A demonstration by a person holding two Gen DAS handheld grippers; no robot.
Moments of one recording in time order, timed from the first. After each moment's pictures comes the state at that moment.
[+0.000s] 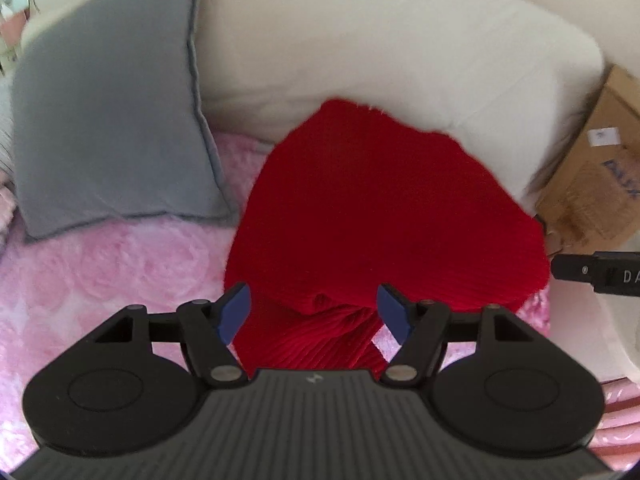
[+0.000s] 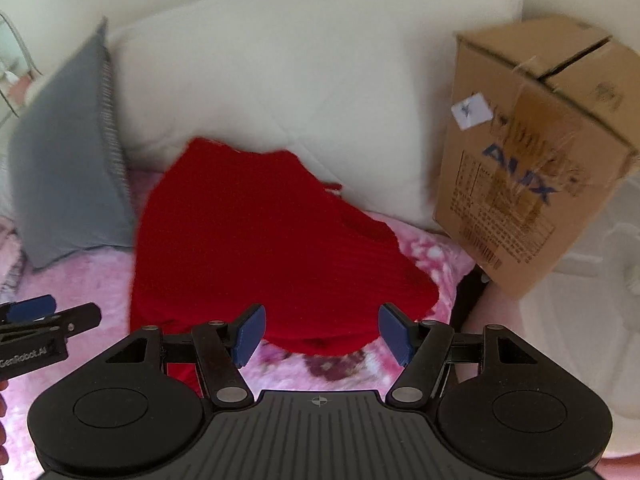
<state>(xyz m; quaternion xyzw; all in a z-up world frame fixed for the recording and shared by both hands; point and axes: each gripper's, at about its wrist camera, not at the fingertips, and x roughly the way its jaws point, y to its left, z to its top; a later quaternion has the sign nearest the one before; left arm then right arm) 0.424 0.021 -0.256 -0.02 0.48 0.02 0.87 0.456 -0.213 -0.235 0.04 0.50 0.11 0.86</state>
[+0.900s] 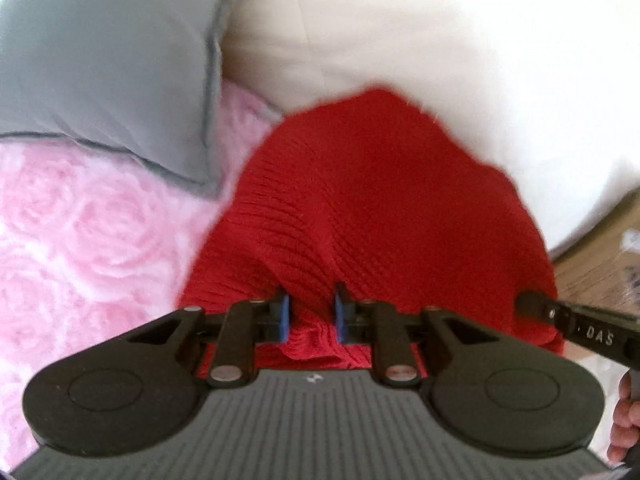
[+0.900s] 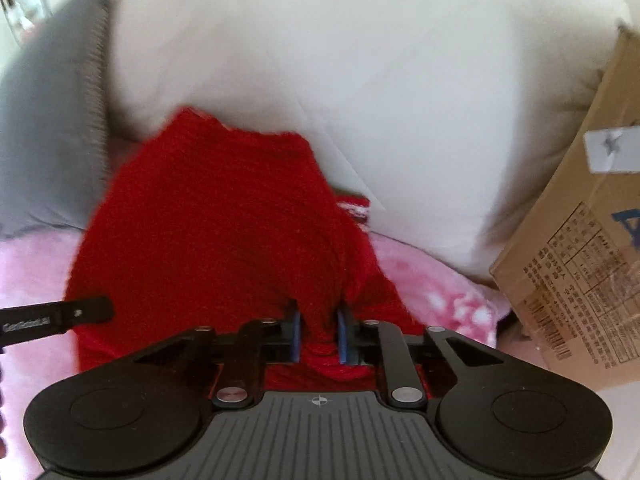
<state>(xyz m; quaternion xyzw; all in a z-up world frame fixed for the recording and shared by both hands) 0.442 0.062 -0.288 -0.19 0.46 0.04 0.87 0.516 -0.185 -0.277 -0.01 0.50 0.17 0.85</state>
